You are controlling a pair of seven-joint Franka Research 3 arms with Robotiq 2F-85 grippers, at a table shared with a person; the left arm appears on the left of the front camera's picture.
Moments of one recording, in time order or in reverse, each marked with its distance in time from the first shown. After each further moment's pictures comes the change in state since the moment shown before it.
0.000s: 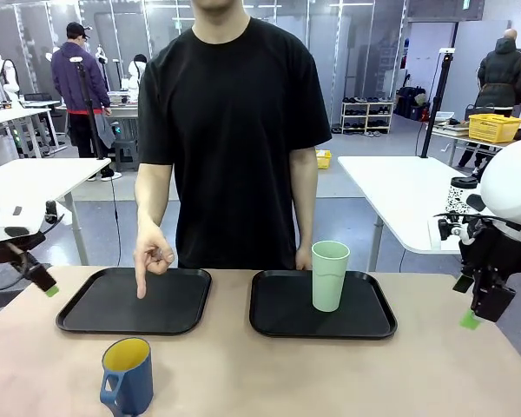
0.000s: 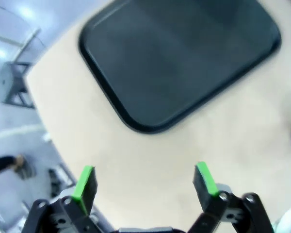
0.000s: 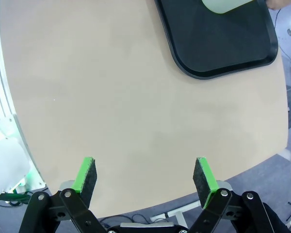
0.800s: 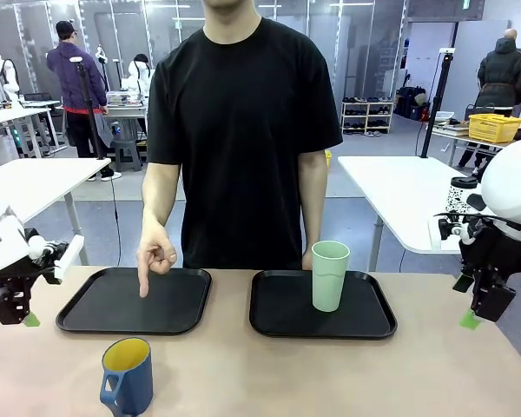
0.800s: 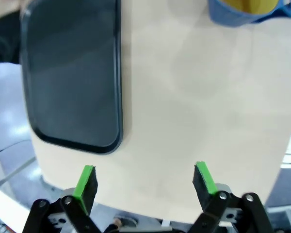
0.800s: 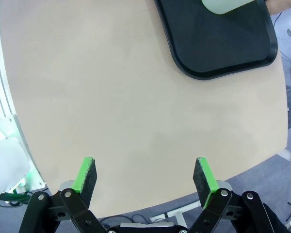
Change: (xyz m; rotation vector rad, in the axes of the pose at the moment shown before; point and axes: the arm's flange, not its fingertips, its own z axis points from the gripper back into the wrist) left arm -0.005 -0.065 0.021 -0.104 -0.004 -0.866; right arm 0.000 0.000 0.001 -0.001 -0.002 0.001
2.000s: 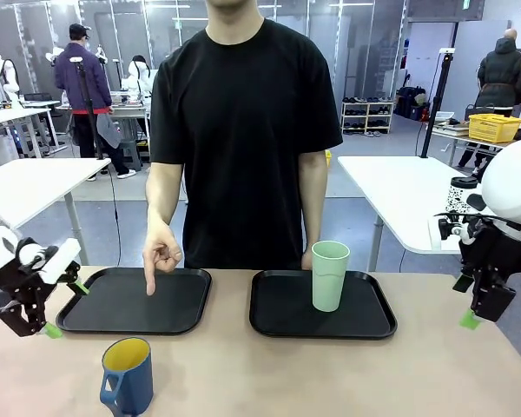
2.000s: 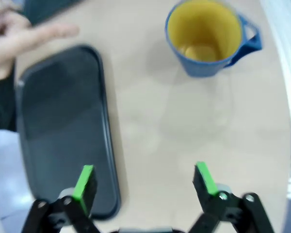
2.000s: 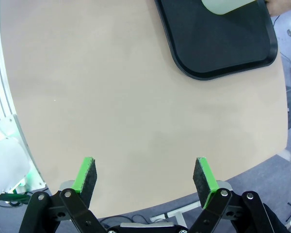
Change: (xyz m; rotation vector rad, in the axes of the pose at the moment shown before) left arm -0.011 -0.004 -0.030 -0.039 -0.379 -0.128; right arm 0.000 0.000 0.000 0.001 -0.001 0.001
